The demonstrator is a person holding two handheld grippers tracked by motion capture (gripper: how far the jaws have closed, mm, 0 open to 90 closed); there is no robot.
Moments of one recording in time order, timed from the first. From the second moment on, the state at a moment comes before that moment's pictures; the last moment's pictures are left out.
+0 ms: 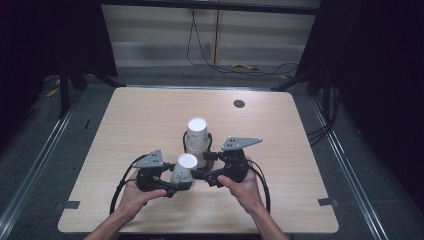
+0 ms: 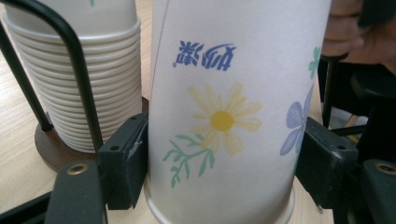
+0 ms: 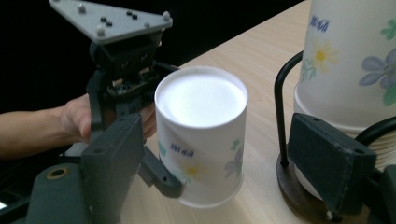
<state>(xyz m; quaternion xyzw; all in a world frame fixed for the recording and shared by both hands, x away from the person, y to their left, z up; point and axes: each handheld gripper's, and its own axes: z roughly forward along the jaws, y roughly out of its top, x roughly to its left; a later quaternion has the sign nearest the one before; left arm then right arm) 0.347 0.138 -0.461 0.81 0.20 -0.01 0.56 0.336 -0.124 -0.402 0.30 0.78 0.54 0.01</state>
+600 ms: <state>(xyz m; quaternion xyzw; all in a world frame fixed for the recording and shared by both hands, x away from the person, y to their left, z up) 0.351 0.150 -0.450 0.82 0.20 -0.01 0.54 0.339 -0.134 -0.410 0.31 0.81 0.51 0.00</state>
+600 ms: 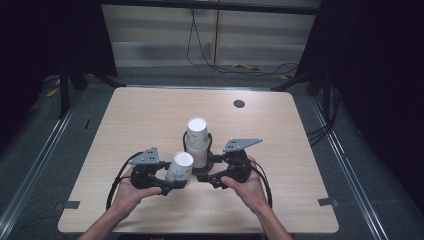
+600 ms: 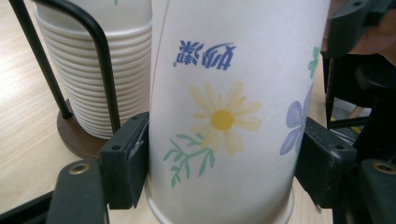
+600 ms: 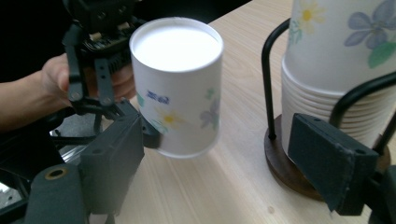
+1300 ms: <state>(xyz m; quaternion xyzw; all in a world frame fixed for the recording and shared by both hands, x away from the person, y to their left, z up) 0.356 0.150 -0.441 0.87 0.20 0.01 0.45 0.337 -0.134 -0.412 0.29 0.85 0.44 0.01</state>
